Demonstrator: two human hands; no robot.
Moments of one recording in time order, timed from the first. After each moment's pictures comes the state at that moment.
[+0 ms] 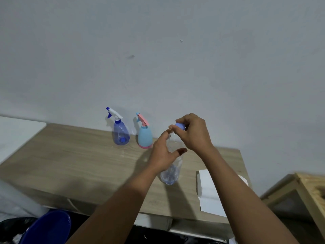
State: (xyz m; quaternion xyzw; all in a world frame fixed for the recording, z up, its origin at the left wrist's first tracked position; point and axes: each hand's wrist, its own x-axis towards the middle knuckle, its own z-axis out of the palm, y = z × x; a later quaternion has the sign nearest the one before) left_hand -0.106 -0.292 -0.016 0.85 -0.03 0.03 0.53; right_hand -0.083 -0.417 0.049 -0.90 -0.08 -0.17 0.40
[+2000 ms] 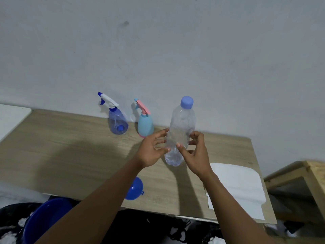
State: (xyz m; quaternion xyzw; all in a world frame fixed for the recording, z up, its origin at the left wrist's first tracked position) left_hand -0.044 -0.229 -0.087 0.75 -0.06 -0.11 0.65; right_hand -0.066 -0.416 -0.100 -0.79 0.01 -0.09 0.60
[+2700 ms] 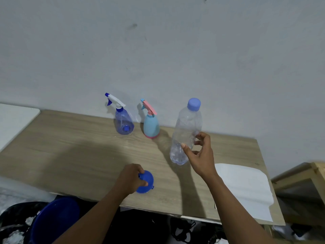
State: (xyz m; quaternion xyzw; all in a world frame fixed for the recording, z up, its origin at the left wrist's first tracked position) left_hand -0.103 -0.140 -0.159 0.93 0.03 -0.16 0.32; right_hand -0.072 -0.405 -0.099 -0.79 0.03 -0.12 0.60
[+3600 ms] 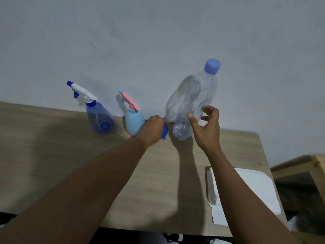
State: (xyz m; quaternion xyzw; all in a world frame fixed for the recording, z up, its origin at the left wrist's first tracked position) left_hand 0.109 -0.260 -0.173 0.97 -0.17 -0.05 0.15; right_hand 0.045 -0.449 -0.122 -0.79 0.08 -0.18 0.57
